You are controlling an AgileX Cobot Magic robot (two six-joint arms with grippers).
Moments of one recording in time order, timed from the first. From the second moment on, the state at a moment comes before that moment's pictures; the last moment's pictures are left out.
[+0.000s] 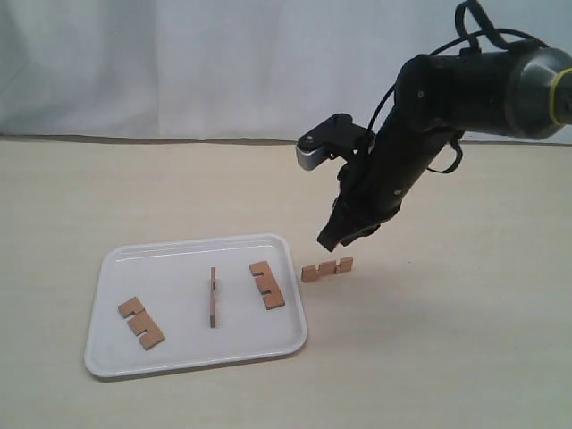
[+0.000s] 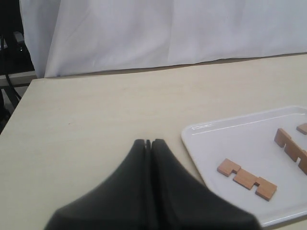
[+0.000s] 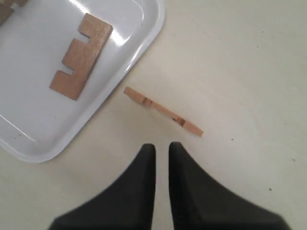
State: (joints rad) left arm -0.01 0.00 0.00 -0.24 0.31 0.32; right arm 0.23 1.93 -1.44 0.12 0.87 -0.50
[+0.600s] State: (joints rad) left arm -0.01 0.00 0.00 -0.24 0.31 0.32; right arm 0.23 2.04 -1.42 0.14 0.80 -1.19
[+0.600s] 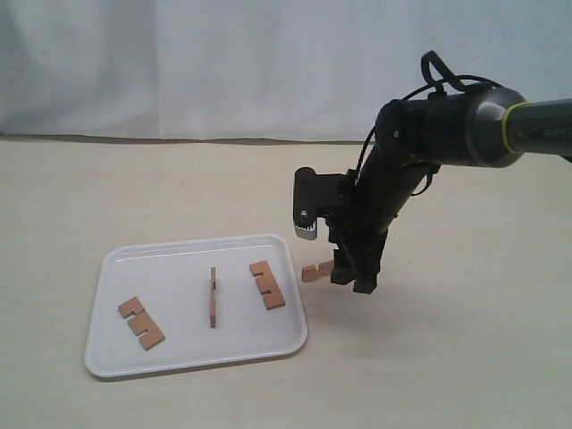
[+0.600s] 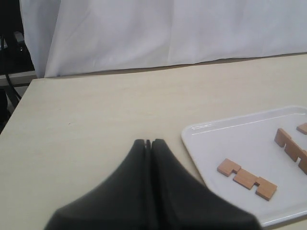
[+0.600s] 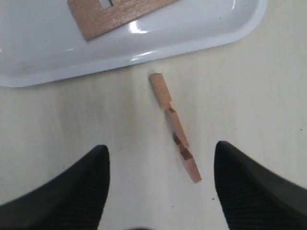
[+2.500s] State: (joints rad) left arm -0.01 0.00 0.00 -0.24 0.31 0.32; right arm 0.23 2.12 -1.42 0.17 0.71 -1.11
